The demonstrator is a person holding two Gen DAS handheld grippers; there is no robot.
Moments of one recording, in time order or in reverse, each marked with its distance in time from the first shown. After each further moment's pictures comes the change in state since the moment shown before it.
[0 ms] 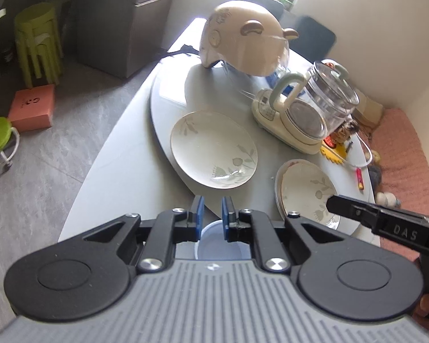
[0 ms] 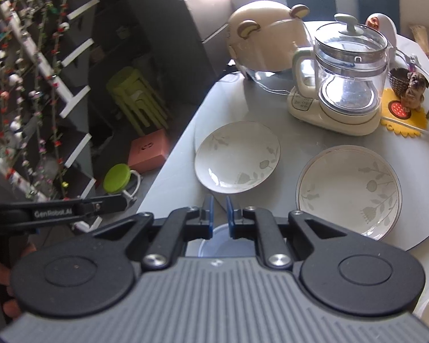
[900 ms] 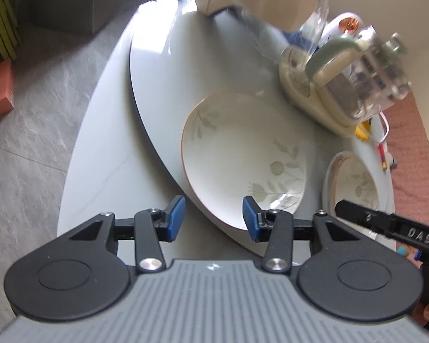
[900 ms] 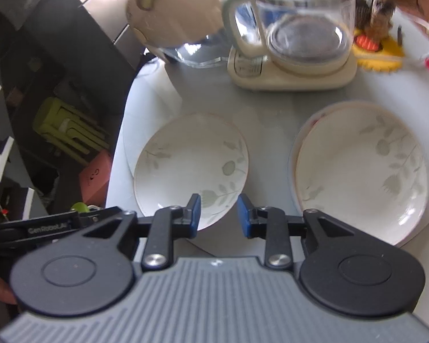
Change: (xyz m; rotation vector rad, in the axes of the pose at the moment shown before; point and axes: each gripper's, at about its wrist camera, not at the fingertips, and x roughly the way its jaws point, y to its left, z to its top) left arm 0.198 0.077 0.091 0.060 0.273 -0.101; right arm 0.134 -0.028 0.023 0.368 0.079 -0.179
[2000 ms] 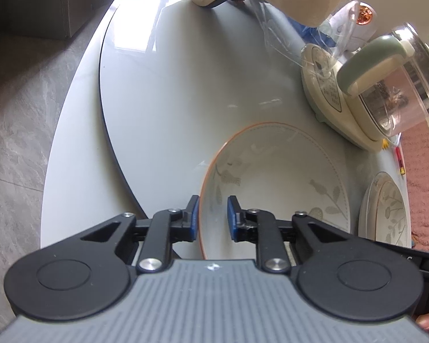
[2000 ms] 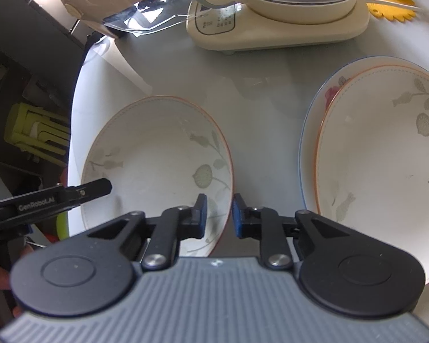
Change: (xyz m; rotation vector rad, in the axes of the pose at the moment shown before) left arm 0.094 0.026 0.068 0.055 0.022 -0.039; right arm 0.093 -0.020 0.019 0.100 0.107 -0.086
